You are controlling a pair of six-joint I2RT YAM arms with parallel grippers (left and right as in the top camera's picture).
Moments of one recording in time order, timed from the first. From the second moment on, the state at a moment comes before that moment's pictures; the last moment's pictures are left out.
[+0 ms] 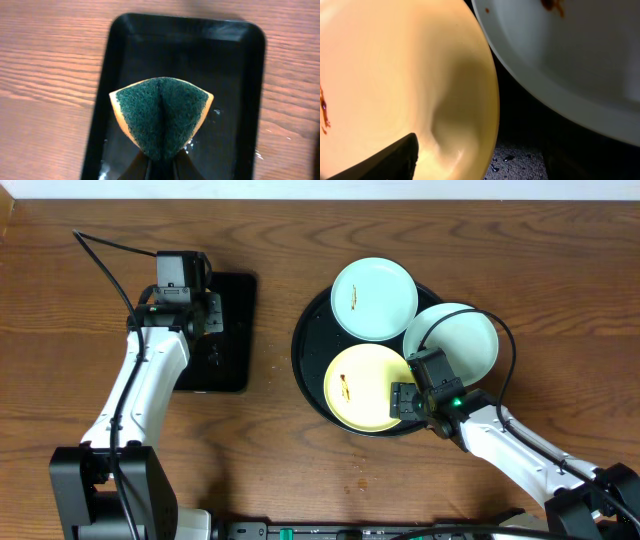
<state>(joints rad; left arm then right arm) 0.00 1.60 1.16 -0.55 -0.12 -0.04 0.47 1.46 0.63 -0.31 0.04 0.50</state>
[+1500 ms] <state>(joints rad) -0.04 1.60 1.17 -0.59 0.16 -0.22 0.47 1.48 0.62 -0.24 0.06 0.52</state>
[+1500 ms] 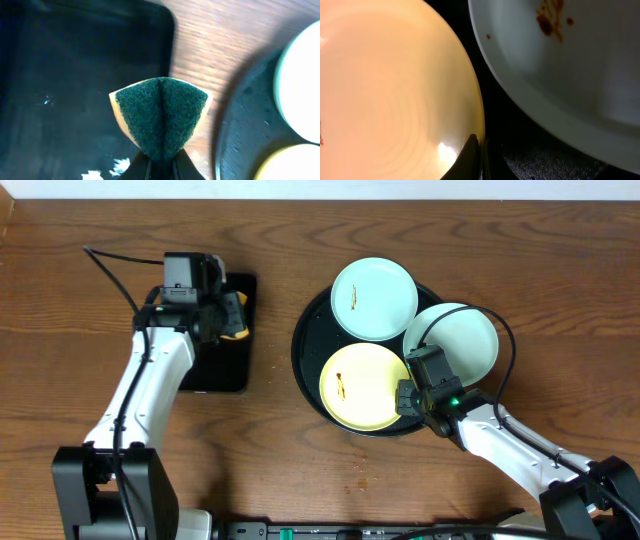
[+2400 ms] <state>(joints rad) -0.65 1.67 1.10 -0.55 0.04 -0.40 0.47 1.48 0.62 -0.23 0.06 0.52</state>
